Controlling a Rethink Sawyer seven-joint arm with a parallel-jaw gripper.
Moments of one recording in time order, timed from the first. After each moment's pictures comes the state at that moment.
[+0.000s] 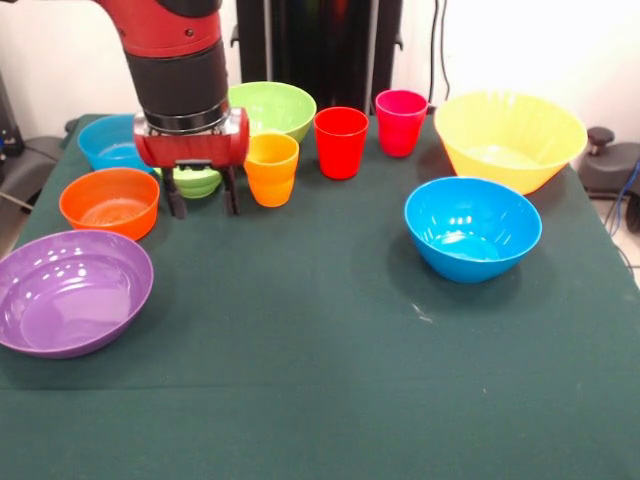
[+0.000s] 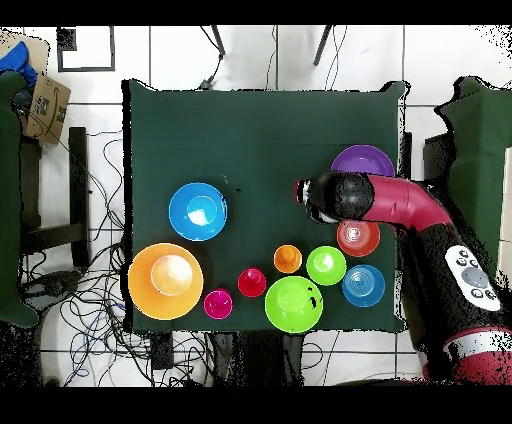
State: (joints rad) arm -0.73 -0.59 0.42 1.57 -0.44 0.70 1.66
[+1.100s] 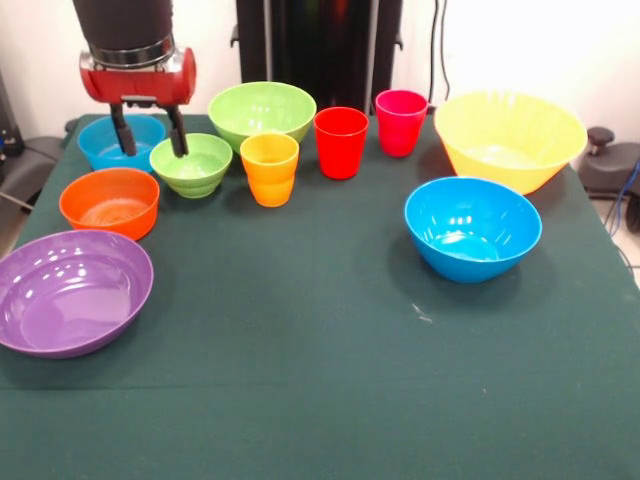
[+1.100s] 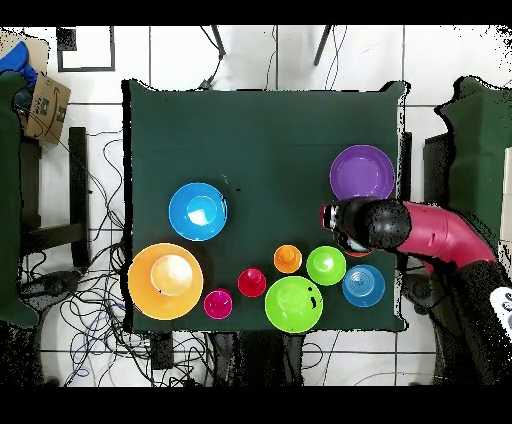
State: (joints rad) arm -0.87 -0.71 0.45 1.71 -0.48 0.73 1.66
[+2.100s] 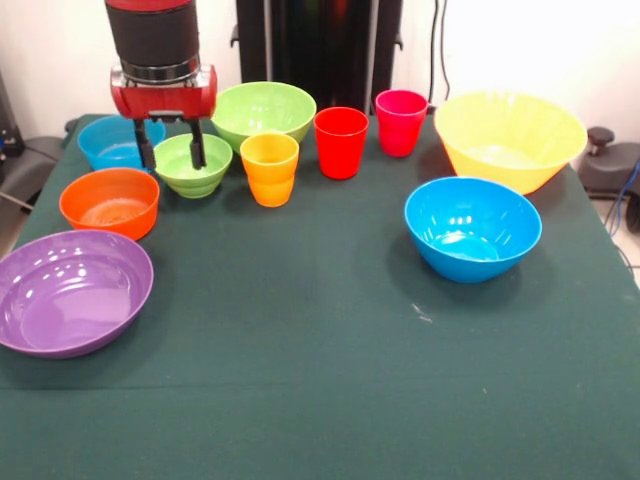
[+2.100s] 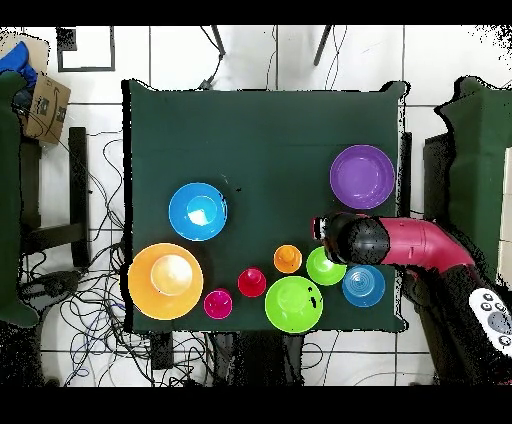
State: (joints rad) arm -0.86 -0.68 0.45 1.78 -0.60 0.60 1.66
